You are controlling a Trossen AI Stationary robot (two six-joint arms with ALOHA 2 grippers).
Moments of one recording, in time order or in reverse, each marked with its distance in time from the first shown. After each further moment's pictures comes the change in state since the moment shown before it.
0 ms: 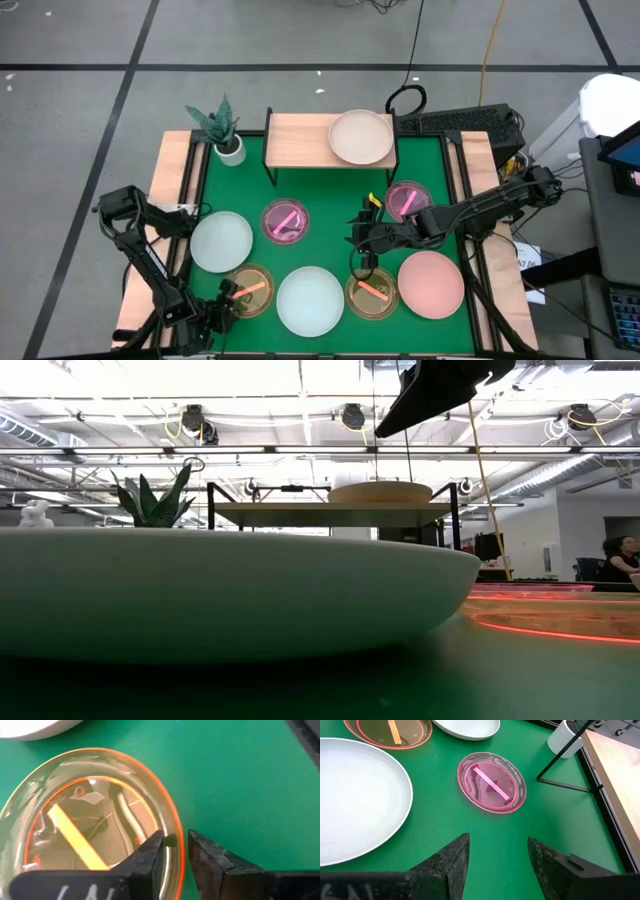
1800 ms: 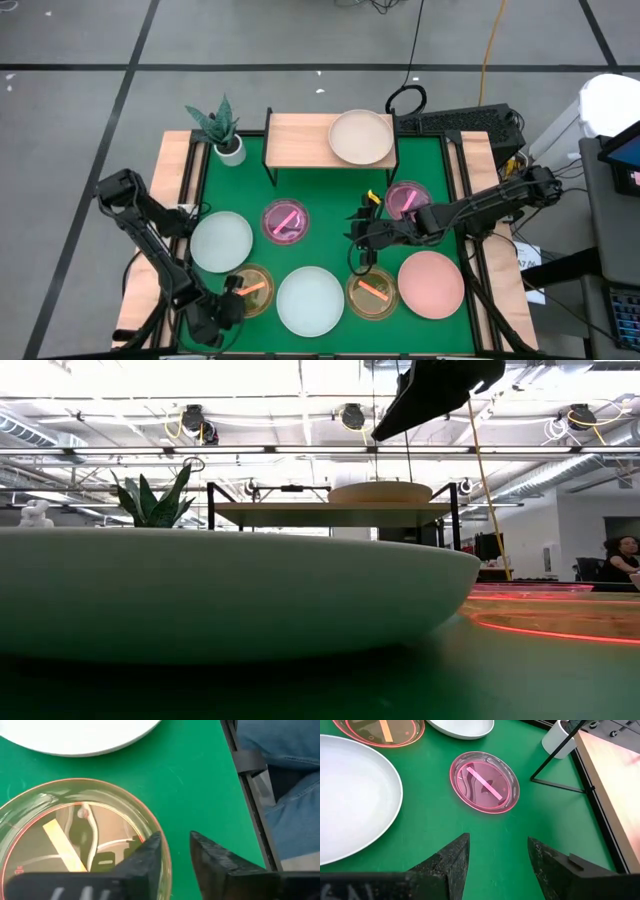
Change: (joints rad) left arm 0.147 -0.148 0.001 0.079 0.183 -0.123; right arm -0.026 0.000 0.000 0.006 0.000 -0.027
